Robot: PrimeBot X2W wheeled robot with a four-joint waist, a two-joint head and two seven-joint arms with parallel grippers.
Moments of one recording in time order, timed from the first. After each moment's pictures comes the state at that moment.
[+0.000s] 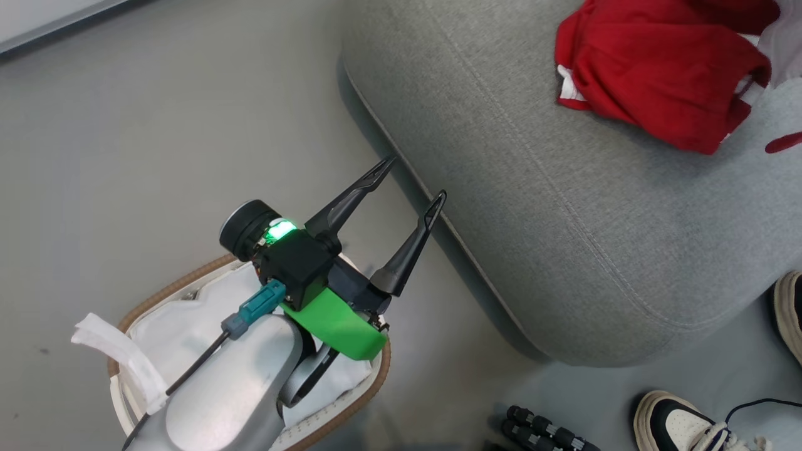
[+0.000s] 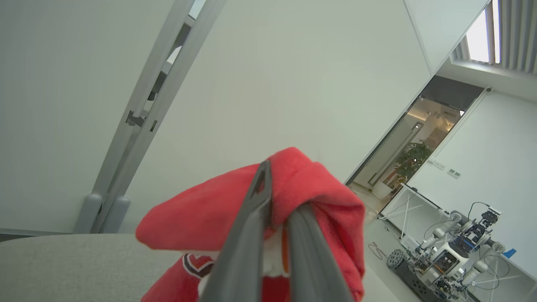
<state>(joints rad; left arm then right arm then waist) -0.54 0.27 -0.75 0.11 -0.46 -0.13 -0.26 -0.94 -0.52 -0.08 0.39 0.10 0.13 -0.26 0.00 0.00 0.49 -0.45</state>
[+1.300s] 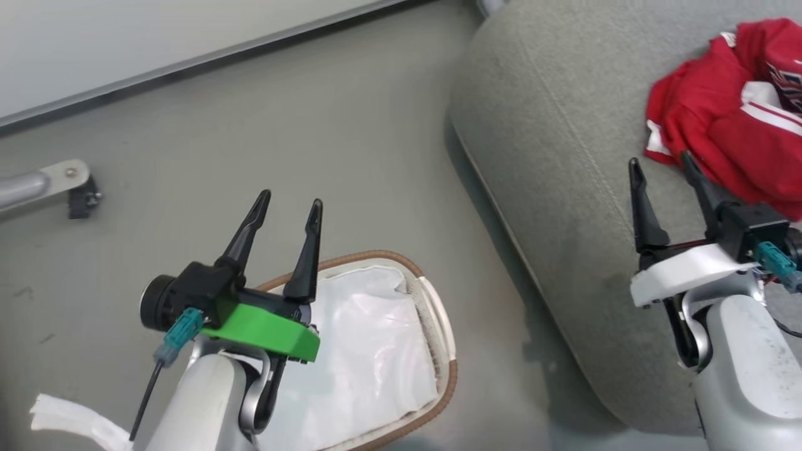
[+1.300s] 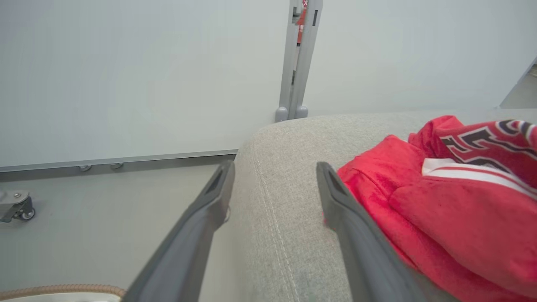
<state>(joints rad) -0.31 0.11 -0.32 0.23 -0.32 -0.13 -0.26 -0.39 -0.14 -0.03 0.32 0.13 0.13 -0.26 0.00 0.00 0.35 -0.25</state>
